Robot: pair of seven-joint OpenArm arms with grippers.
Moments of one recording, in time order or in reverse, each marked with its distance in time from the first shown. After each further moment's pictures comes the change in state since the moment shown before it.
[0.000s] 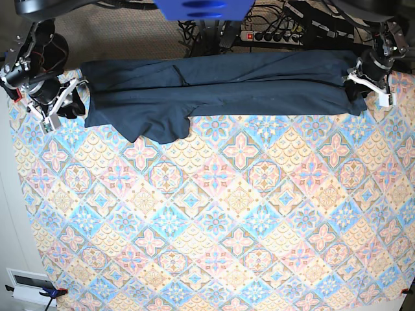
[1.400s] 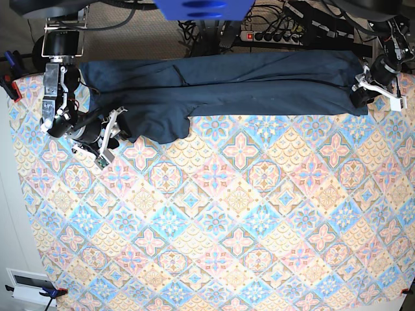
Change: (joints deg) left arm -2.8 -0.2 -4.1 0.0 -6.4 0.3 8.4; right arm 21.3 0.4 -26.9 -16.8 -11.3 0.0 0.8
